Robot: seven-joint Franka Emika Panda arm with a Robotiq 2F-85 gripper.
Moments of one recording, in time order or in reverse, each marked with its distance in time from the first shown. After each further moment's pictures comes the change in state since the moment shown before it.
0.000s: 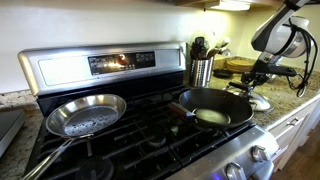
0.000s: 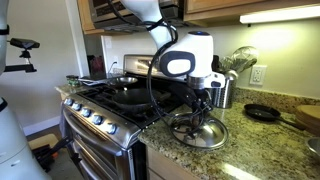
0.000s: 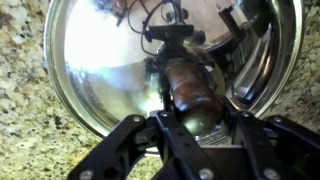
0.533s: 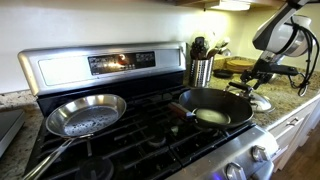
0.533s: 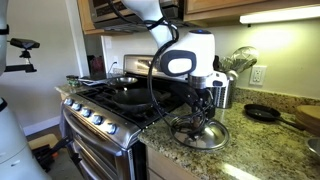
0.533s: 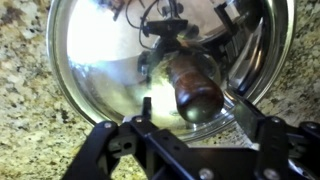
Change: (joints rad) arm -0.008 -0.009 -0.004 -0.001 -0.001 0.001 -0.011
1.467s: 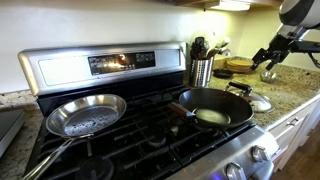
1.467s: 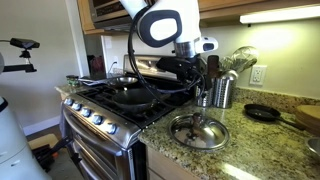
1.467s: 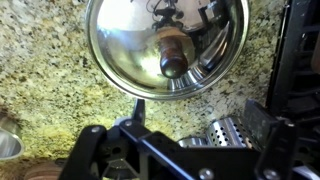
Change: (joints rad) arm 0.037 -0.364 -0.041 -0.224 -0.228 0.000 0.017
